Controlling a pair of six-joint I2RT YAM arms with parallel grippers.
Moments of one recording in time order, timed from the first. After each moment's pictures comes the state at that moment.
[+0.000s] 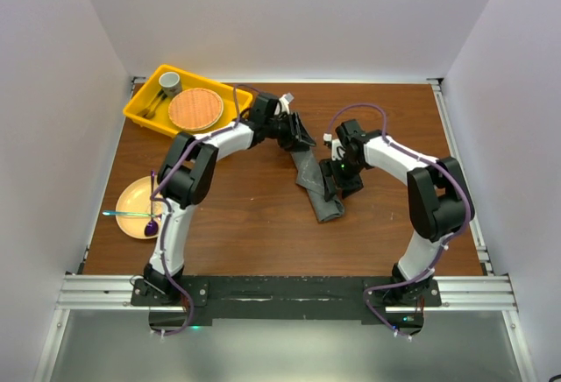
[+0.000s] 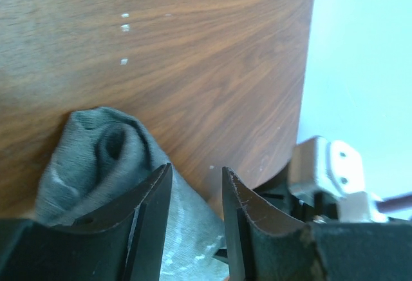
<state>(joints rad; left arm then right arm) -0.50 2.26 1.63 -0.04 0.62 -0.86 0.37 1.78 1.17 -0.77 -0.23 0.13</state>
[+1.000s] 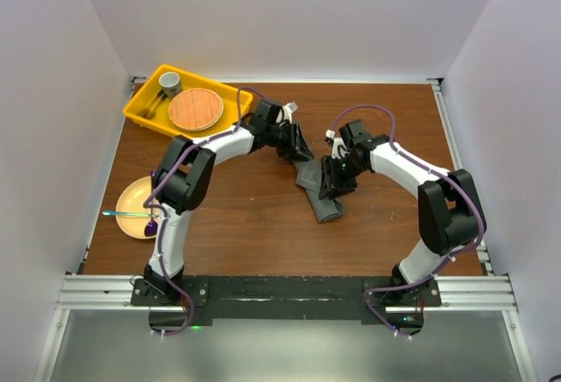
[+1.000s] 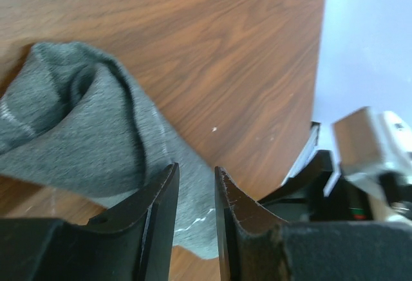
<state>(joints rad) -0.53 2.17 1.54 -0.10 0.63 -0.78 0.38 1.66 1.09 -0.69 -0.39 0.28</state>
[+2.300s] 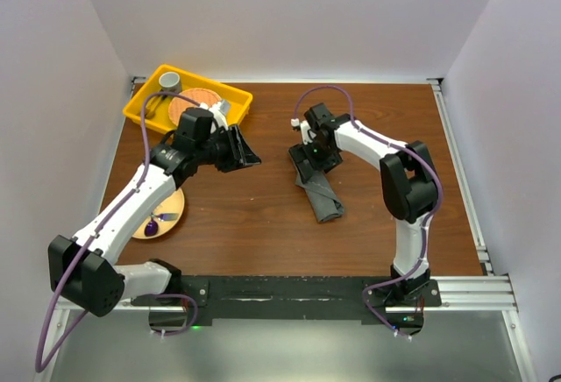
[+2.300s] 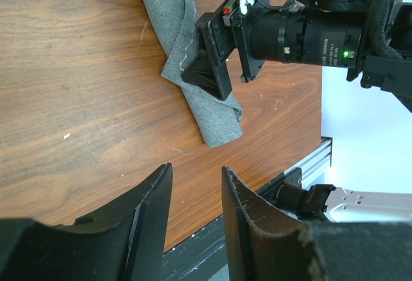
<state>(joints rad) -0.42 1.25 1.10 -0.51 0.35 -0.71 0.50 2.01 1.50 -0.77 -0.12 0.02</state>
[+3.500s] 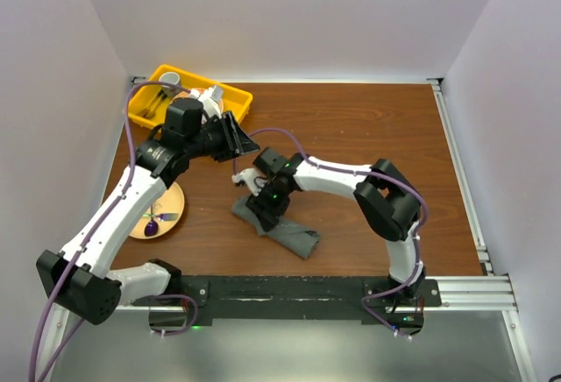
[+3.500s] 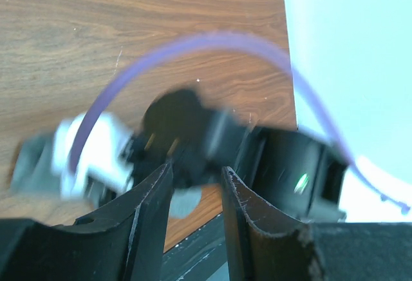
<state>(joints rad) -0.42 1.21 1.21 -0.55 0.34 -0.72 0.86 1.99 1.39 -0.64 -0.40 -0.13</state>
